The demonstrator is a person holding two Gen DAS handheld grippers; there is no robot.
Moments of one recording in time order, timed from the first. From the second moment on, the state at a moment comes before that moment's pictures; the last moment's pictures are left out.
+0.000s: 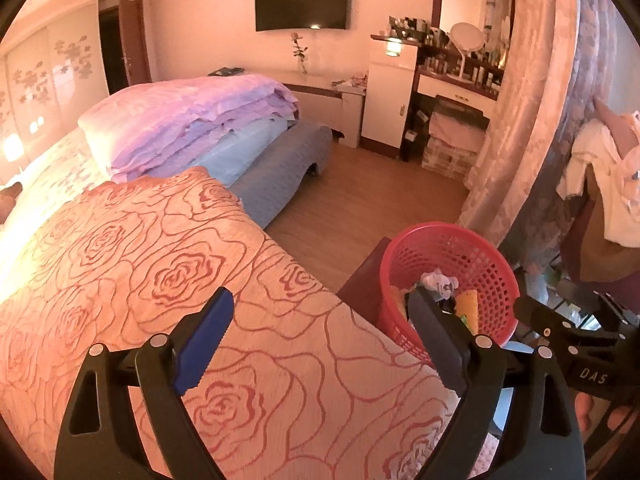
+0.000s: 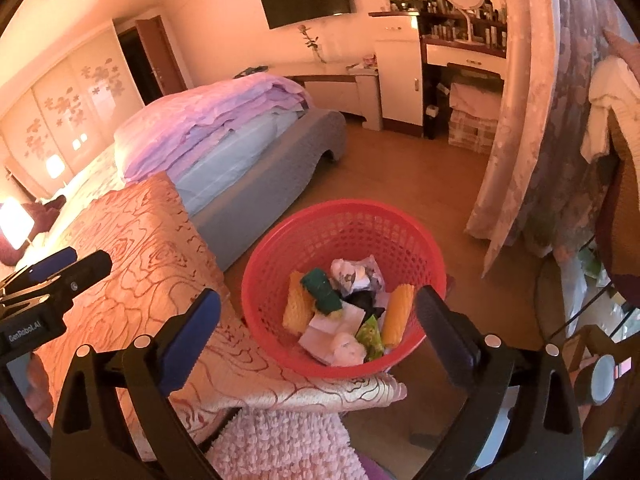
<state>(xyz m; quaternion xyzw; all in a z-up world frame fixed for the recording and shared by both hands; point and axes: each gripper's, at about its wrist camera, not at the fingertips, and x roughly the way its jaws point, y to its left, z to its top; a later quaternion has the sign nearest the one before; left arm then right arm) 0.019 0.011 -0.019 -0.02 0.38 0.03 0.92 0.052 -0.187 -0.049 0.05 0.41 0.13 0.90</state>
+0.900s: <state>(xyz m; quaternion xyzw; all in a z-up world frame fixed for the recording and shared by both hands) -0.027 -0.001 -0.008 -0.04 0.36 0.06 0.93 0.015 -0.199 -0.029 0.03 0.36 0.12 0.92</state>
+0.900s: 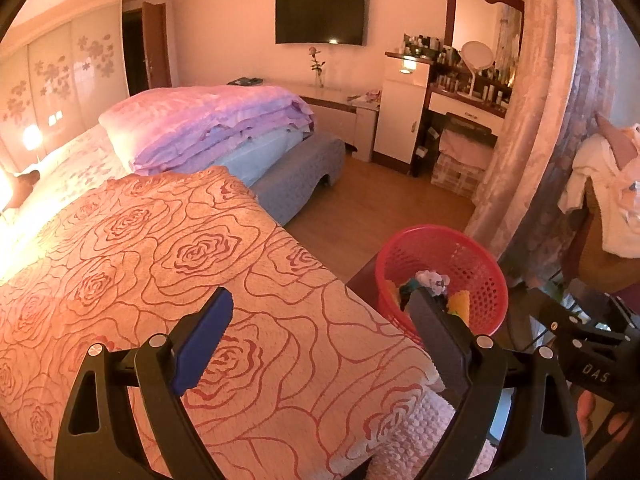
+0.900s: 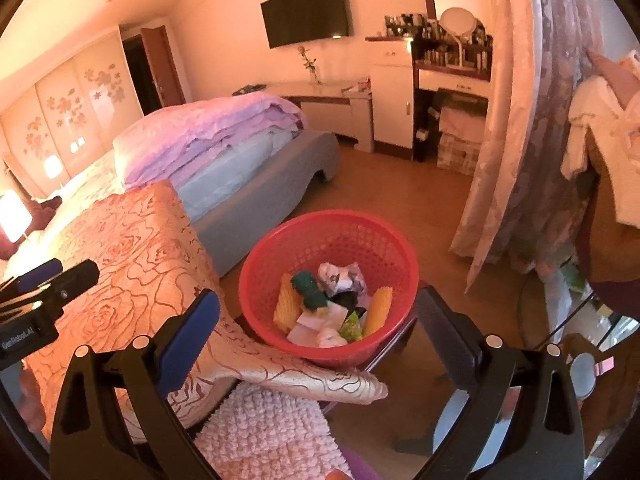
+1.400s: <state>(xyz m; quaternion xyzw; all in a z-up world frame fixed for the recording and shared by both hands) -0.047 -0.012 -0.011 -0.02 0.35 0.06 0.94 0.001 -0.199 -0.022 0.03 0.34 0.12 0.93</state>
